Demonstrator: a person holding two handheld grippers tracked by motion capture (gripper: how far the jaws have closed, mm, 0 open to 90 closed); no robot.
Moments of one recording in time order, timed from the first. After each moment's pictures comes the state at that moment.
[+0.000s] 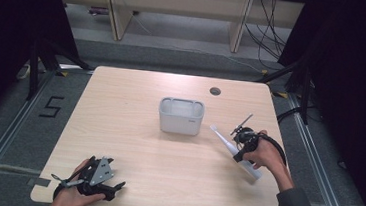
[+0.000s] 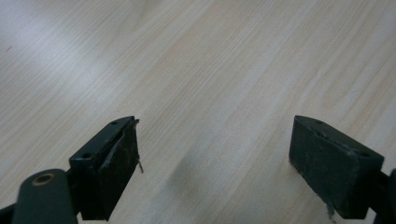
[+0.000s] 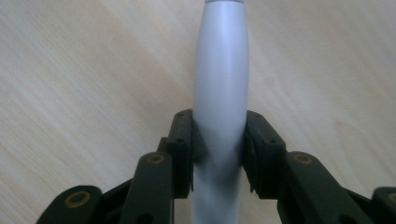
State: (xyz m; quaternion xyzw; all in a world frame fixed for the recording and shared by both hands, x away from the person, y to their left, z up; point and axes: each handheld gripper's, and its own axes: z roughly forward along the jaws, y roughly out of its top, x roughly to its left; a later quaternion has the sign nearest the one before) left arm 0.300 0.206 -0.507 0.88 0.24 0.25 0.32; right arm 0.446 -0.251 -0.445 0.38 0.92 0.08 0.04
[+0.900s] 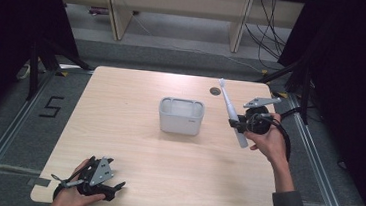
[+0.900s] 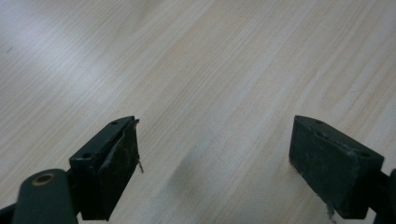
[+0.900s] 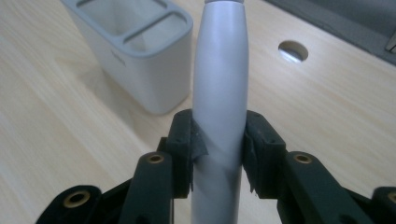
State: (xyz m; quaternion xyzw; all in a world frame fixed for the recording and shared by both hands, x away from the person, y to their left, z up) left arm 0.299 0.207 -0.507 0.88 0.25 0.25 0.32; right arm 0.449 -0.252 -0.377 0.39 0.84 0.35 0.17
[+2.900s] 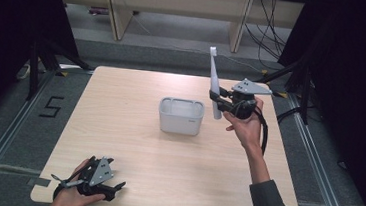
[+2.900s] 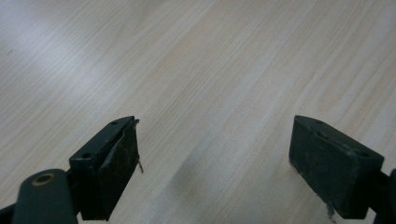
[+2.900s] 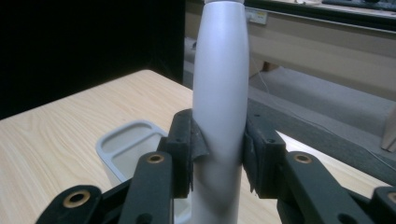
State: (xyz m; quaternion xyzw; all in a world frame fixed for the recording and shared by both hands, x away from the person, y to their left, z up) left arm 0.298 0.206 -0.506 0.88 0.24 0.25 0.33; right arm 0.469 -0.197 -0.355 0.33 0.74 0.52 0.25
